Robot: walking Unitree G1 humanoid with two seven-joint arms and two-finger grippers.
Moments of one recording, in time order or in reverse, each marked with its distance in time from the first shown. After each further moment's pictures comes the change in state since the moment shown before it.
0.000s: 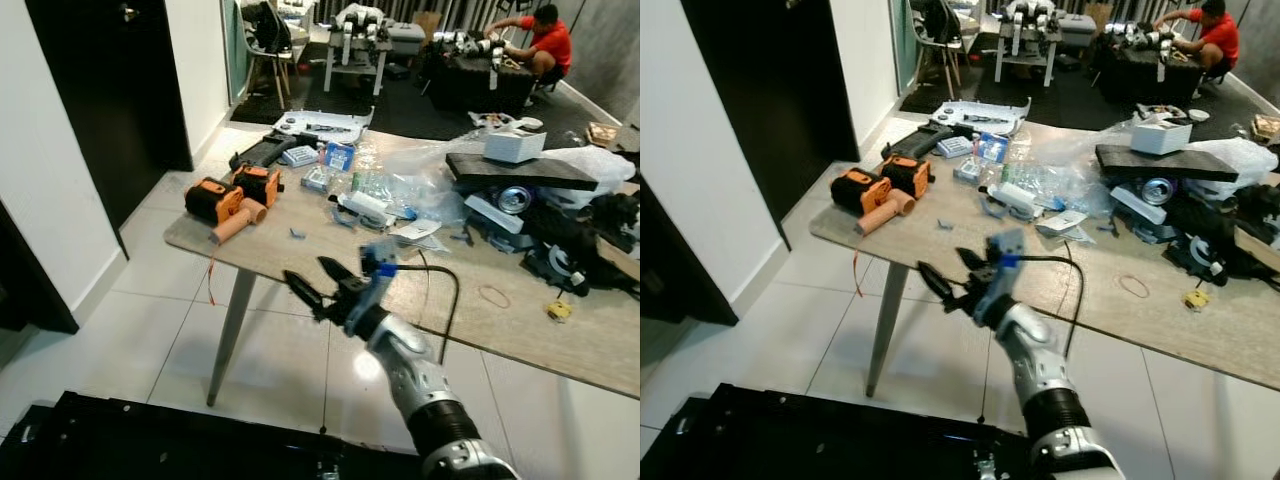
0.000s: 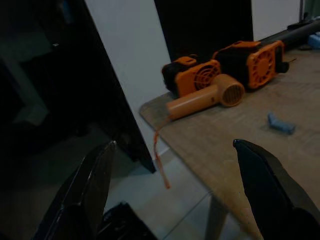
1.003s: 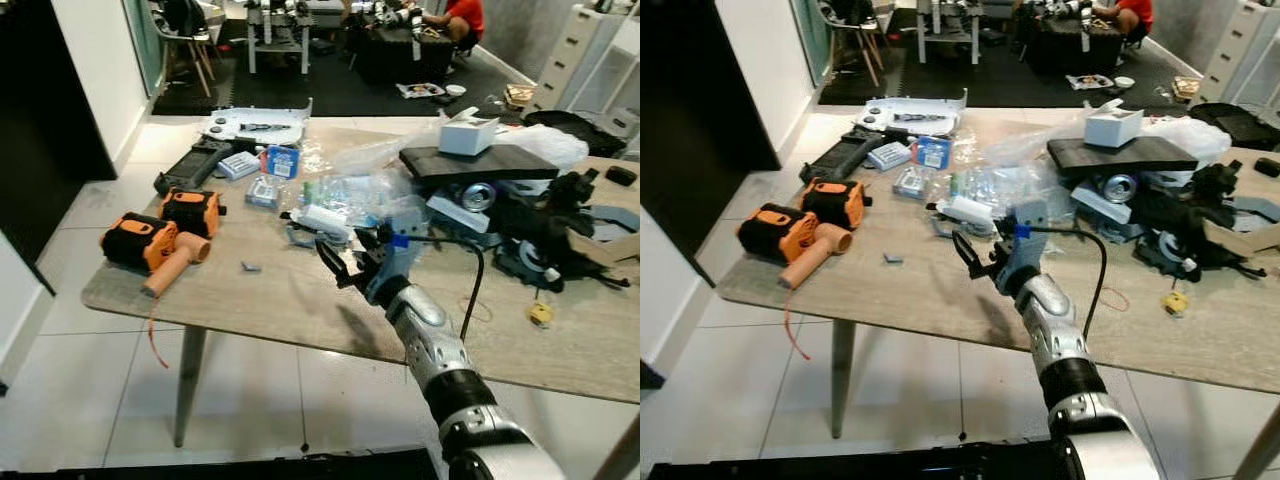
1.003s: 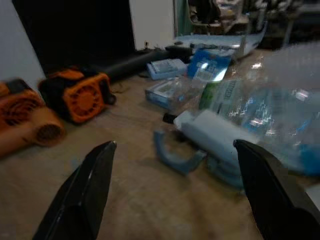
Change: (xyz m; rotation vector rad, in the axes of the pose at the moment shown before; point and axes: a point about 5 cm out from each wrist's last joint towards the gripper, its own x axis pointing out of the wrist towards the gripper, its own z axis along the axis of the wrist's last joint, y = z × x) left arm 0.000 -0.005 -0.005 0.017 0.000 -0.015; right arm 0.011 -0.036 0.043 -0.266 0.008 -0.229
